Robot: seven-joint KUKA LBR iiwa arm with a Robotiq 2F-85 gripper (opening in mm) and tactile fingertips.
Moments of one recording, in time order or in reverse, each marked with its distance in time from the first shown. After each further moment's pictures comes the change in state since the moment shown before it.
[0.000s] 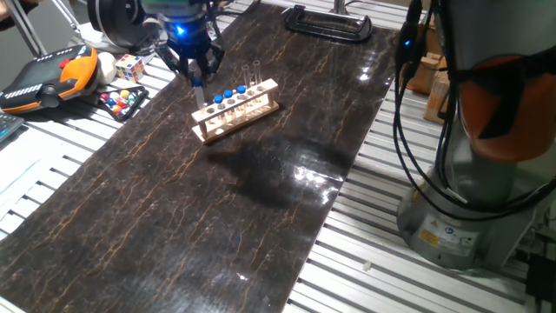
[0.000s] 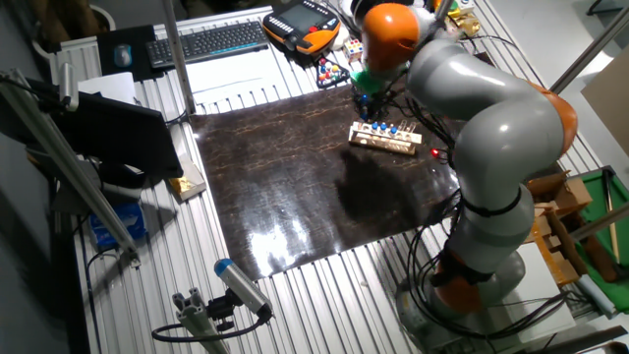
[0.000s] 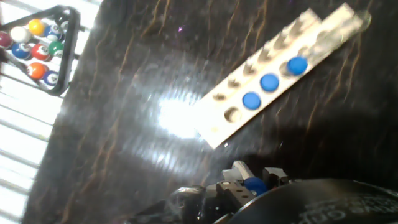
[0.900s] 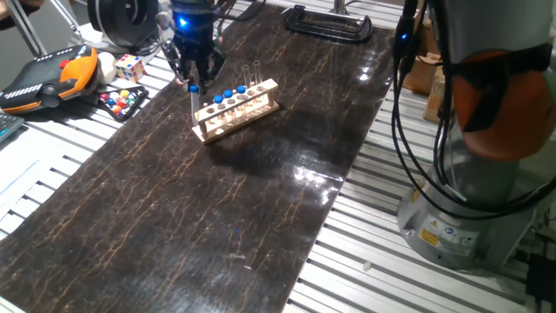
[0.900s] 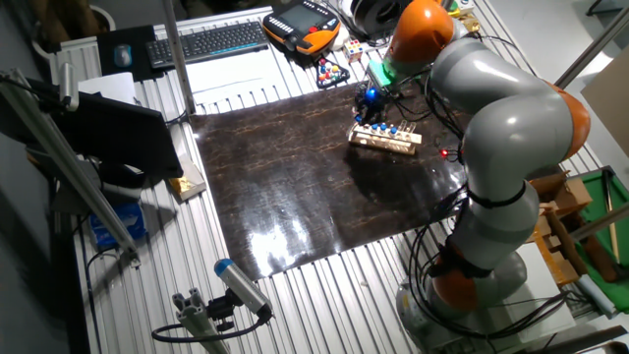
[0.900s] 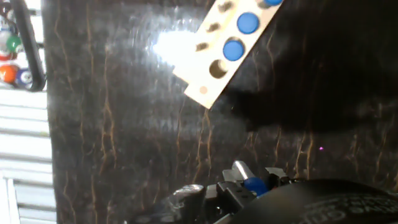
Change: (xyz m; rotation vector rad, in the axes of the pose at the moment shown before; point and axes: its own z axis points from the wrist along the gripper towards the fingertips) arm 0.003 0.001 0.003 -0.024 0.200 0.180
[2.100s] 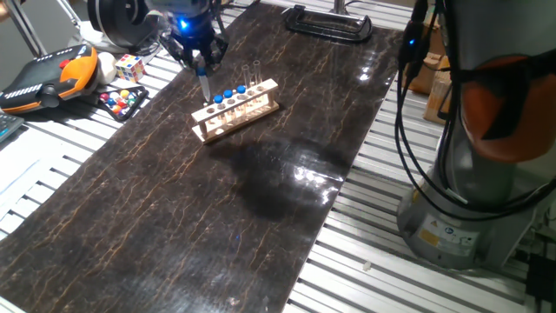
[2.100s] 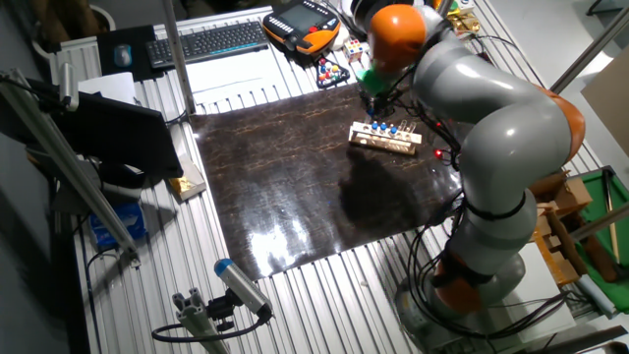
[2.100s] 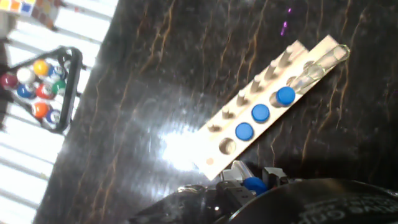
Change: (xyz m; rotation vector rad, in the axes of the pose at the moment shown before) arm -0.023 0.000 -0.019 0.016 -0.395 -0.176
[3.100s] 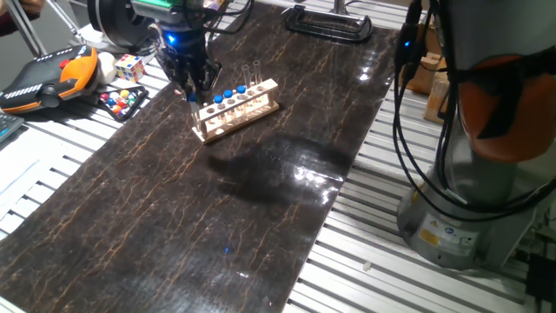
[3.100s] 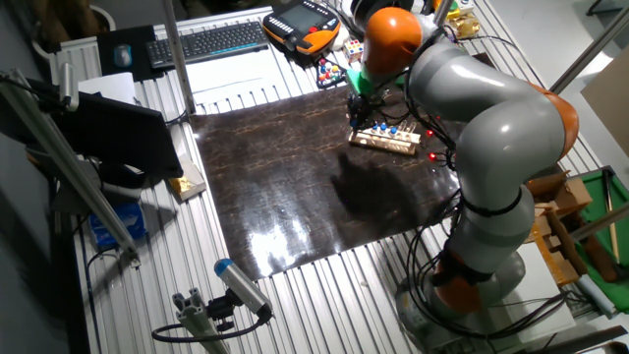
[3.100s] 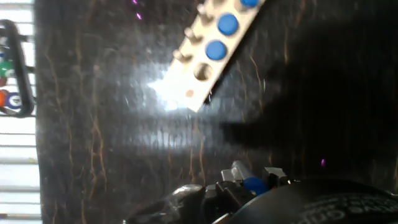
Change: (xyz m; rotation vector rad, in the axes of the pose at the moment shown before) arm 0.061 0.001 0.009 0.046 0.305 0.320
